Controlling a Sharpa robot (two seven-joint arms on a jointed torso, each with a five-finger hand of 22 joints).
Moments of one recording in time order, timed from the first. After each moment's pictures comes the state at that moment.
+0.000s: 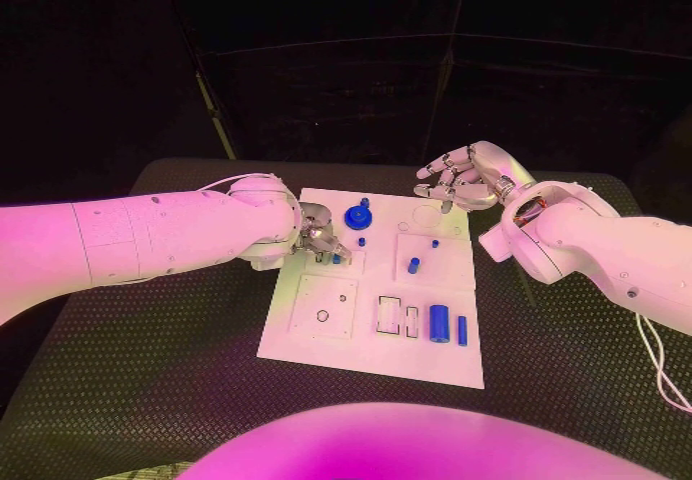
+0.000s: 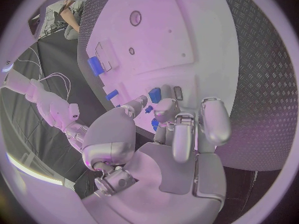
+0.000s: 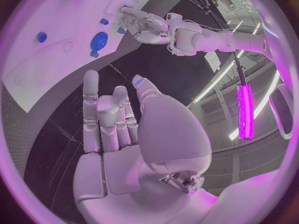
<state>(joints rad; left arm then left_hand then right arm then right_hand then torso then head) 1.31 -0.69 -0.24 1.43 -1.08 0.09 -0.49 0.73 -0.06 0.46 0.10 0.08 0.91 0.05 0.66 0.53 1.33 -0.02 1.14 1.07 1.47 -0.07 1.57 1.31 0.10 1.37 0.04 1.34 1.19 1.13 -0.78 0.06 1.53 -0.95 -0.44 0.00 1.36 -0.06 0.07 0.11 0.35 0.91 0.15 0.24 0.07 1.05 0.07 0.96 0.75 1.42 -0.01 1.09 0.91 0.18 1.04 0.10 0.89 0.35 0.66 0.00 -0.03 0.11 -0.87</state>
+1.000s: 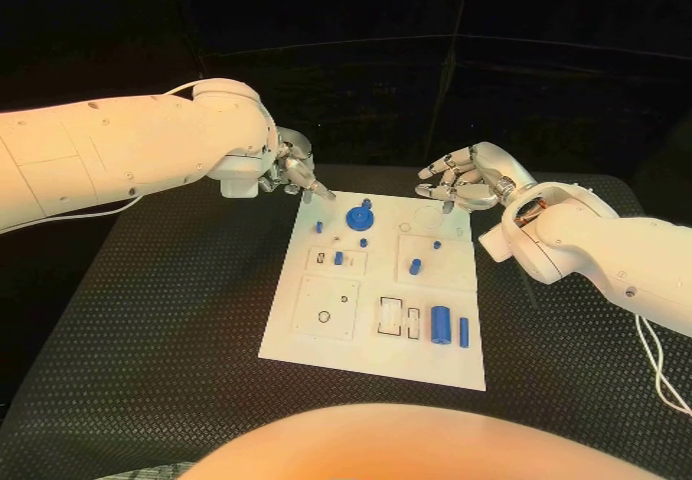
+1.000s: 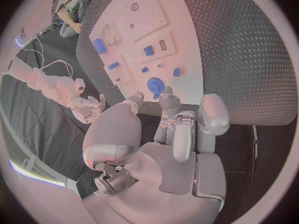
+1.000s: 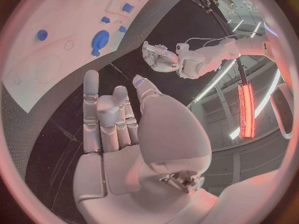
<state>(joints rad) 1.54 -0.72 -0.24 1.35 -1.03 0.28 -0.49 0.89 -0.03 0.16 0.21 0.08 0.84 0.08 0.60 0.48 1.23 0.01 1.02 0.92 1.47 -0.06 1.57 1.31 0.10 1.33 0.05 1.28 1.11 1.13 -0.76 0.06 1.50 -0.94 -0.44 0.00 1.36 -0.06 0.07 0.11 0.34 0.91 0.15 0.24 0.07 1.05 0.07 0.96 0.74 1.42 -0.01 1.09 0.91 0.18 1.04 0.10 0.88 0.34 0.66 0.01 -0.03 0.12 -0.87</state>
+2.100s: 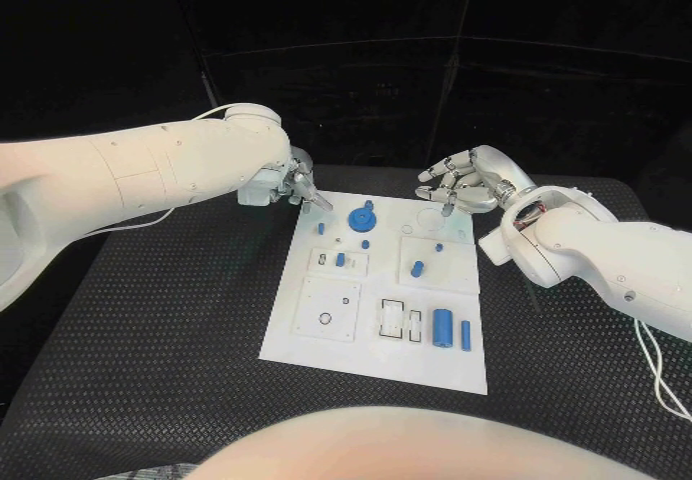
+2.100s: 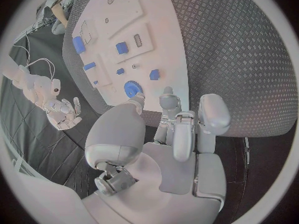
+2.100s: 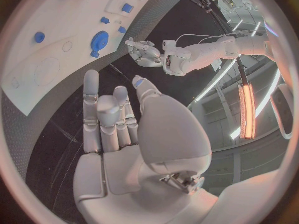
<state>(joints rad) 1.44 -0.56 -0.24 1.06 -1.06 0.32 -0.47 0.97 -0.01 0.08 0.26 0.08 0.84 0.08 0.60 0.46 1.23 0.02 1.03 0.91 1.47 -0.05 1.57 1.31 0.10 1.33 0.06 1.27 1.11 1.13 -0.75 0.06 1.50 -0.94 -0.44 0.01 1.37 -0.06 0.07 0.12 0.37 0.91 0.15 0.24 0.07 1.05 0.07 0.97 0.74 1.42 -0.01 1.09 0.91 0.18 1.05 0.10 0.88 0.34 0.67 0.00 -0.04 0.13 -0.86</state>
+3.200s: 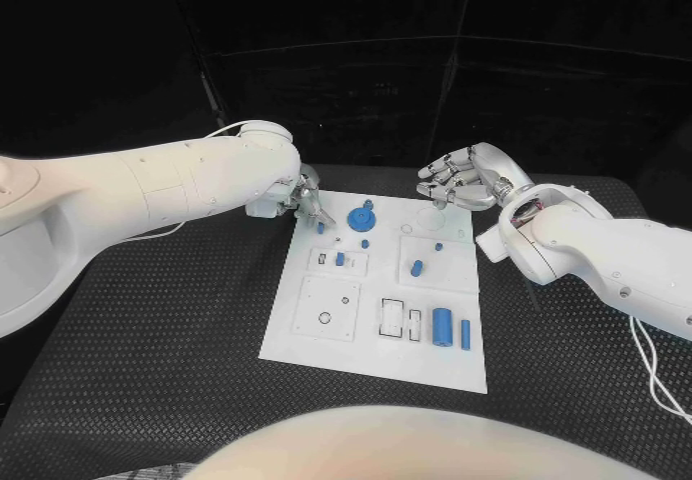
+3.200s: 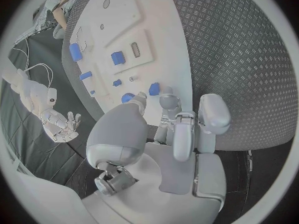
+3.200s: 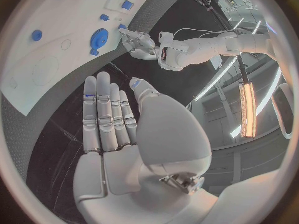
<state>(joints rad) 1.38 -0.50 -0.24 0.99 -1.08 0.37 -0.45 1.02 0.01 0.05 0.26 0.08 0.84 0.08 0.60 0.45 1.22 0.02 1.03 0.91 1.47 -0.05 1.57 1.31 0.10 1.33 0.06 1.27 1.11 1.13 -0.74 0.06 1.48 -0.92 -0.45 0.01 1.41 -0.07 0.16 0.16 0.38 0.87 0.19 0.25 0.07 0.91 0.12 0.59 0.40 1.15 0.05 0.49 0.50 0.18 0.87 0.16 0.62 0.21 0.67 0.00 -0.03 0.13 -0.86</state>
